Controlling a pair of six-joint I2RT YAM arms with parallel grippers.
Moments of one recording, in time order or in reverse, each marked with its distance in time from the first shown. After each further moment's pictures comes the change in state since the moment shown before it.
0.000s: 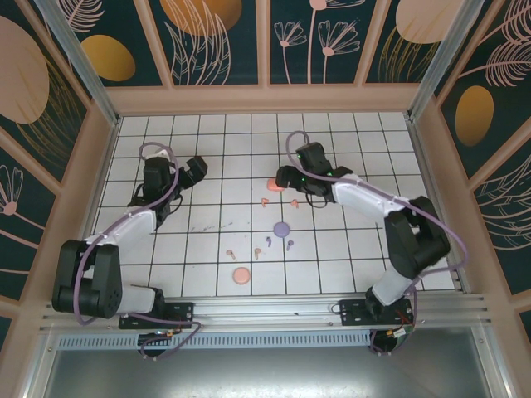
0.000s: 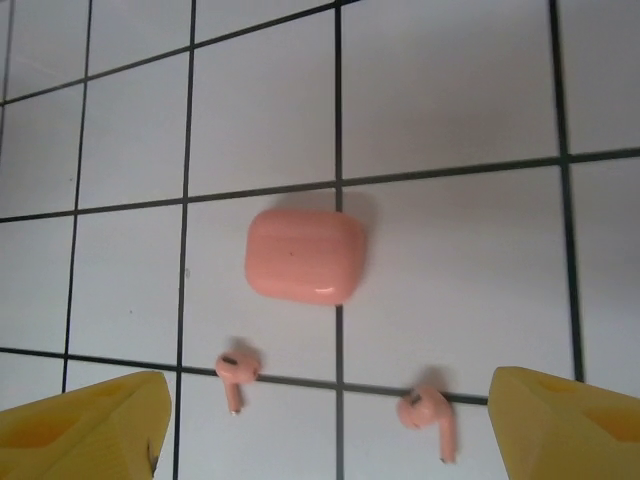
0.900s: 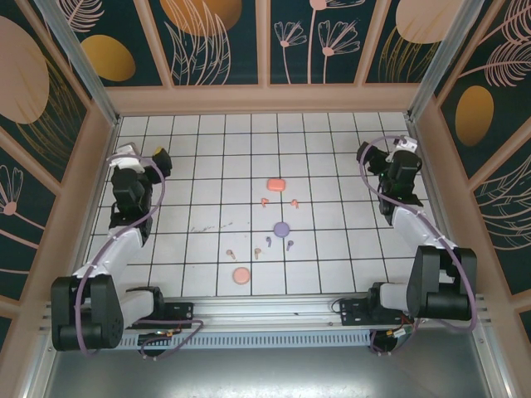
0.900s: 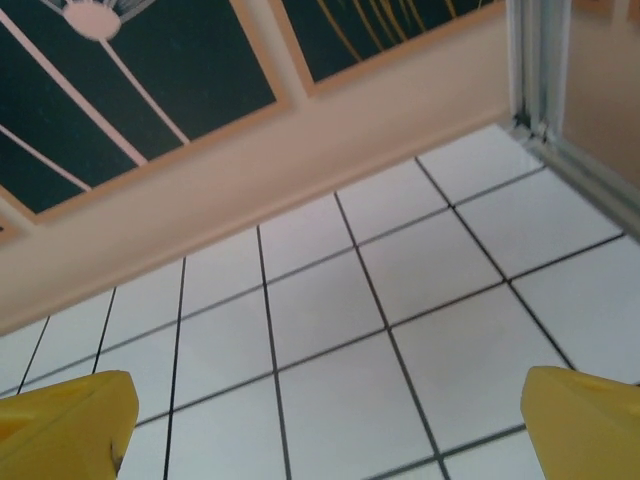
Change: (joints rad) left arm 0.177 -0.220 -0.133 0.277 -0.178 0.339; right arm -0.602 -0.380 -0.448 0.628 0.001 -0.251
